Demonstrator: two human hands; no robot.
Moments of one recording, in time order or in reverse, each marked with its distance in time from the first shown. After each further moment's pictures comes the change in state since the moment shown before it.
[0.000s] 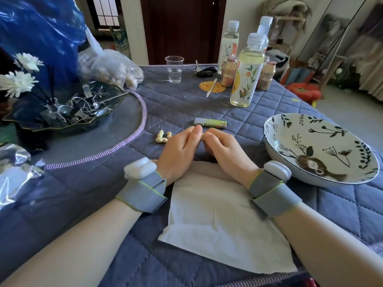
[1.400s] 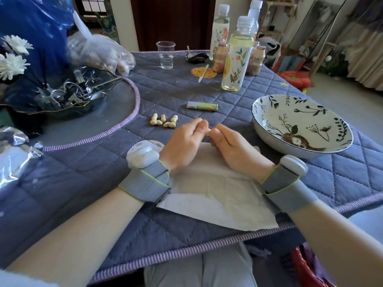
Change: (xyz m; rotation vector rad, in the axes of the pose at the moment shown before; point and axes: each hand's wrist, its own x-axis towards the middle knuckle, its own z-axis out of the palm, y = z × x) left_hand -0.024 0.016 0.011 0.018 -0.197 -0.041; right_hand -0.045 0.006 -0.018 -0.208 -0.055 -0.055
